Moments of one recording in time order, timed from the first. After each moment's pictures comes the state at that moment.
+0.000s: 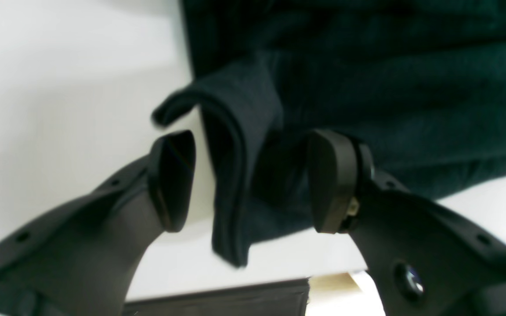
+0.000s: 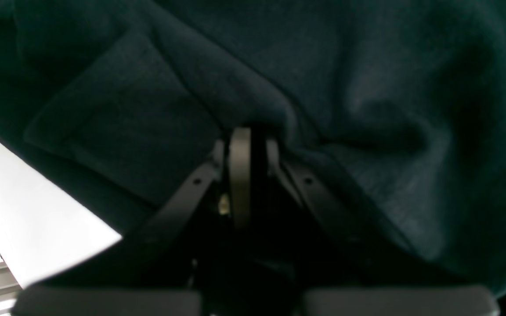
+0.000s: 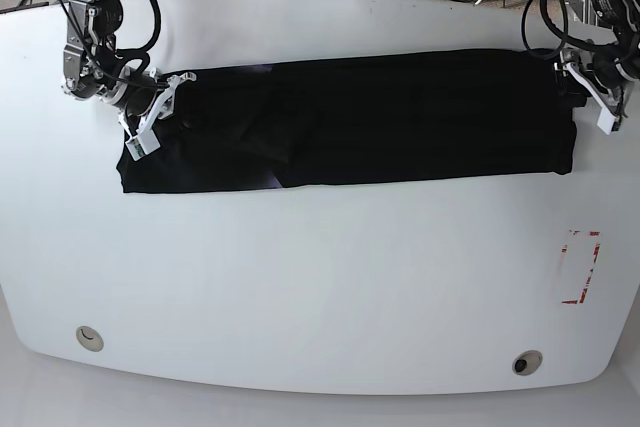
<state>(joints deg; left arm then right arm) 8.7 -18.7 -43.9 87.2 -37.1 -41.8 76.5 -8.6 24.3 9.5 74.2 39.4 41.8 -43.3</state>
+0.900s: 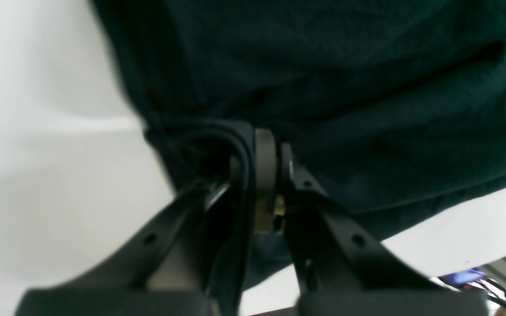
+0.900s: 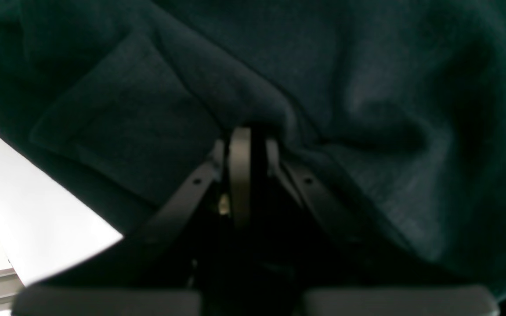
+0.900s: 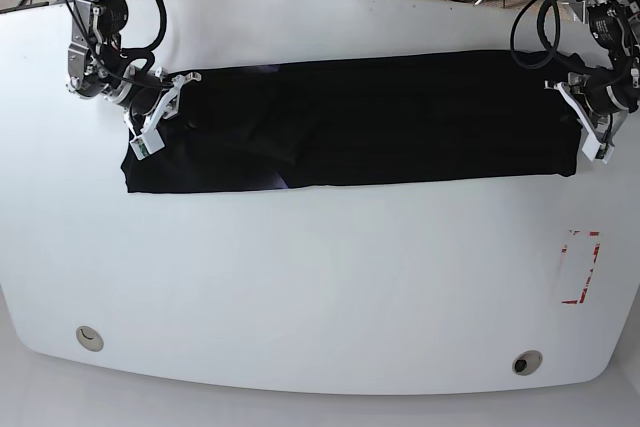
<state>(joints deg) 4.5 -21.5 -35.6 89.5 -34.8 -41.8 76.4 -8.6 23.1 9.6 74.2 39.7 41.8 -43.3</state>
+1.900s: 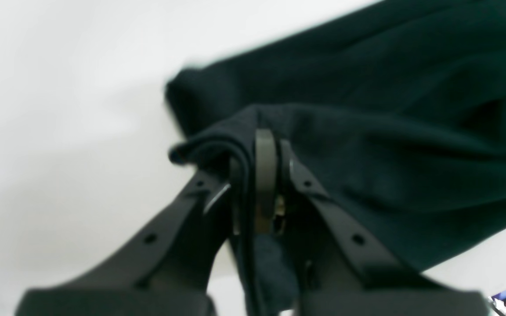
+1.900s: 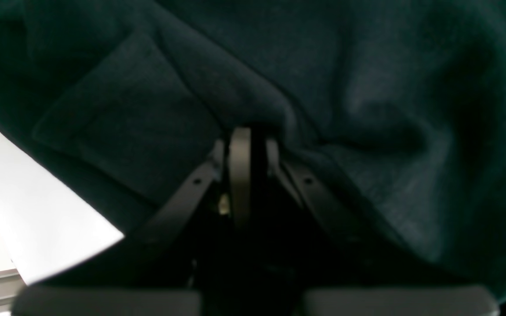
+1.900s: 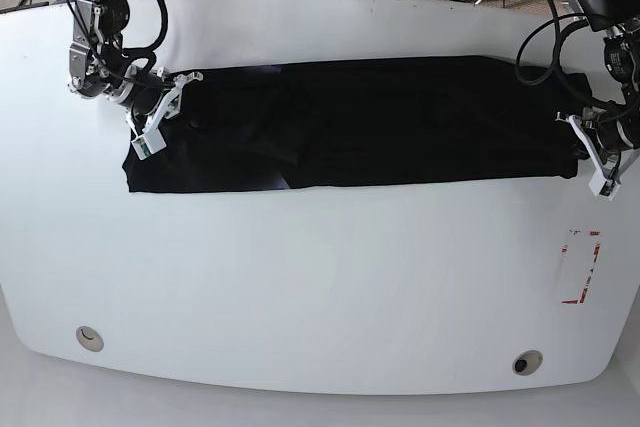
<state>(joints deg) -2.2 -27.0 -28.4 85.1 -30.1 -41.8 72.9 -8.6 22.8 9.6 74.2 39.7 41.9 -43.3</state>
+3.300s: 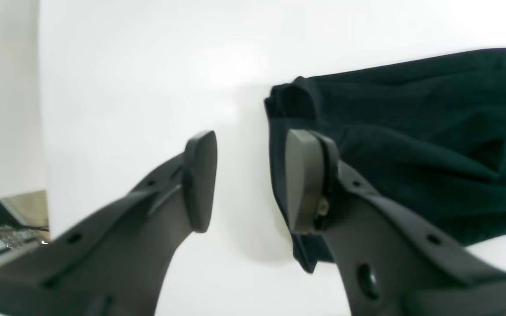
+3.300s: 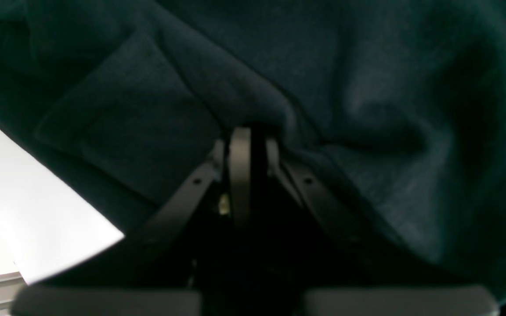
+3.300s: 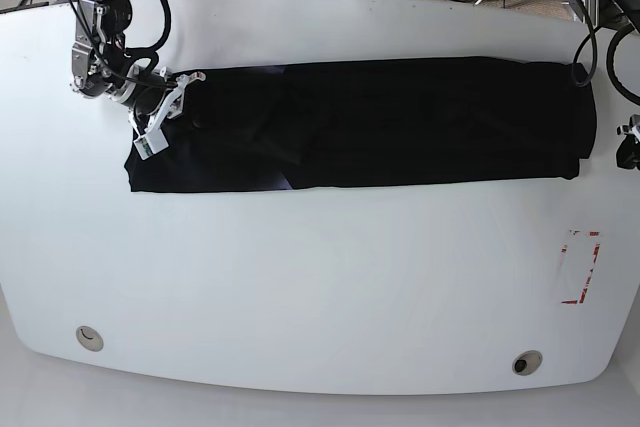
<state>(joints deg) -2.0 -34.0 -43.0 86.8 -43.5 -41.8 77.7 -8.6 22.1 9.6 74.2 39.7 41.9 -43.3</state>
